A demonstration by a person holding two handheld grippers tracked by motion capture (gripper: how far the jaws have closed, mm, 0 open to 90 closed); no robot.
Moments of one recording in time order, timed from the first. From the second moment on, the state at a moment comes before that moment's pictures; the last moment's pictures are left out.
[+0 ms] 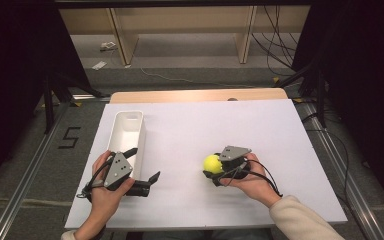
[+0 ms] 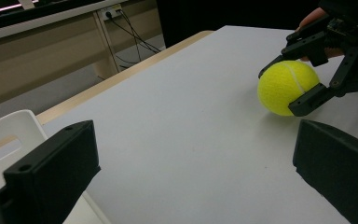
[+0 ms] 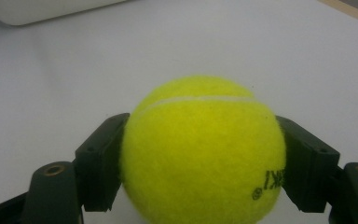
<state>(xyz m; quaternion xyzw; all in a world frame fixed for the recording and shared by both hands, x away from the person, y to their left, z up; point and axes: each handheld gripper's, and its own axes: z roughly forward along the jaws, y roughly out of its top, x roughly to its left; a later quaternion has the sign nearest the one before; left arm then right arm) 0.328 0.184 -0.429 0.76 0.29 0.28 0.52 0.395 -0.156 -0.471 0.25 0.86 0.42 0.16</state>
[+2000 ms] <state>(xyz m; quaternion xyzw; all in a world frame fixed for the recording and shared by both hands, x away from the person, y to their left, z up) 0.328 0.184 -0.429 0.76 0.29 0.28 0.52 0.403 -0.138 -0.425 0.24 0.83 0.48 0.17</state>
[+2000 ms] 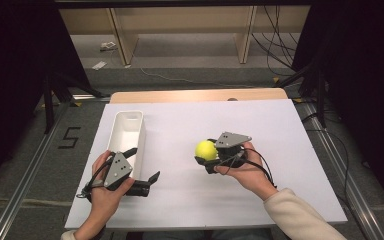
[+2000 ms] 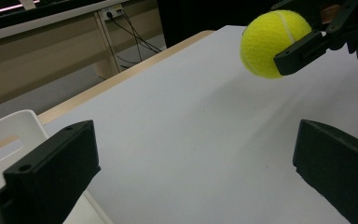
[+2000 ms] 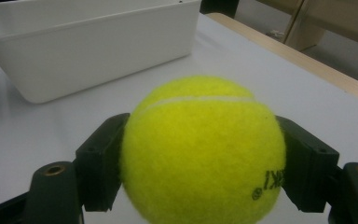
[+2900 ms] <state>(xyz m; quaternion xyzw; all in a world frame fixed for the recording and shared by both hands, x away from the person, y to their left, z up) 0.328 0.184 -0.429 0.76 0.29 0.29 0.52 0.409 -0.125 -0.417 0.23 0.82 0.49 0.17</state>
